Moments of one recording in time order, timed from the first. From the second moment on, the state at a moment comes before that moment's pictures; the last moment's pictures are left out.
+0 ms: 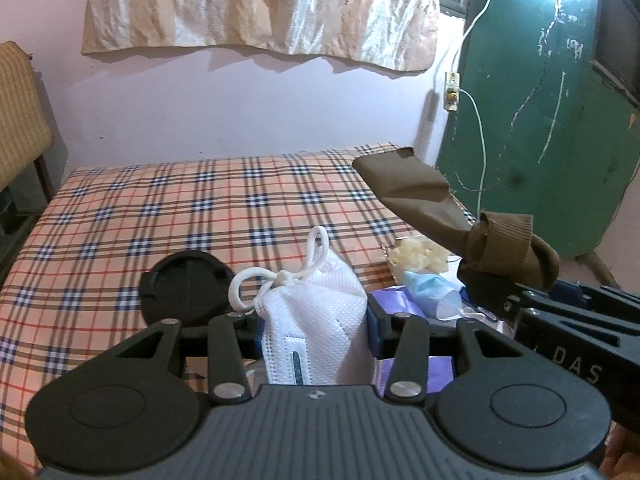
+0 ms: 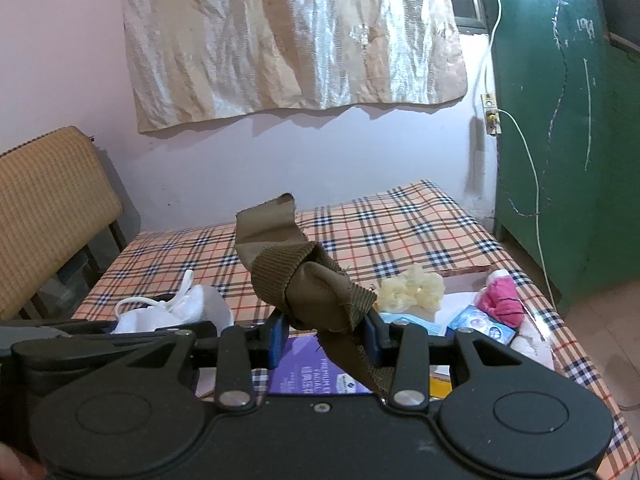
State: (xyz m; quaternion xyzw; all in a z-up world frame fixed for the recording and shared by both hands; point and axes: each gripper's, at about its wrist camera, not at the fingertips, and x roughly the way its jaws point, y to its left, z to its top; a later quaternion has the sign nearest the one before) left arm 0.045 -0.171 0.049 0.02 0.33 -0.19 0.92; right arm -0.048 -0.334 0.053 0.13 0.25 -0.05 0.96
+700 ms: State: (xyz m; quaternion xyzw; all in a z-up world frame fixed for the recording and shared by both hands) left arm 0.044 -0.223 0.037 0.04 0.34 -0.24 0.91; right arm -0.066 -0.397 0.037 0.14 0.26 -0.11 0.95
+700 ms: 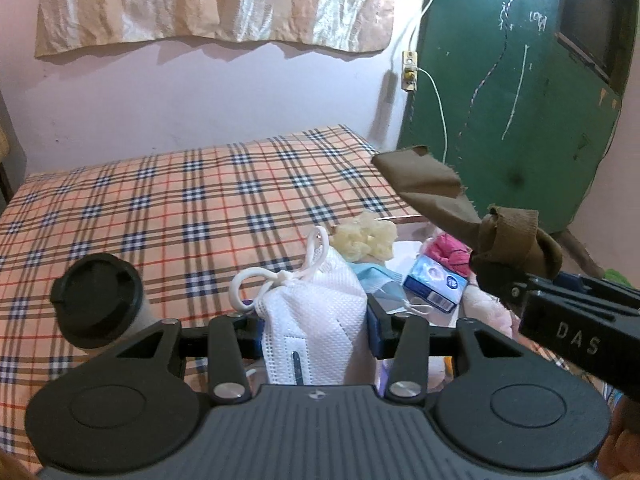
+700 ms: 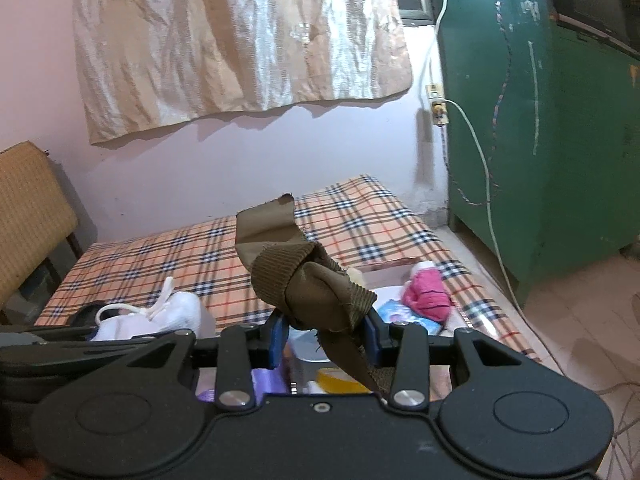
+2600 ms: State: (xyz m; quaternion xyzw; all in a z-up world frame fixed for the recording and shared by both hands) left arm 0.046 -0.267 0.031 0.04 0.35 -0.23 0.91; right arm -0.097 -0.442 0.032 0.14 0.25 -0.16 0.95
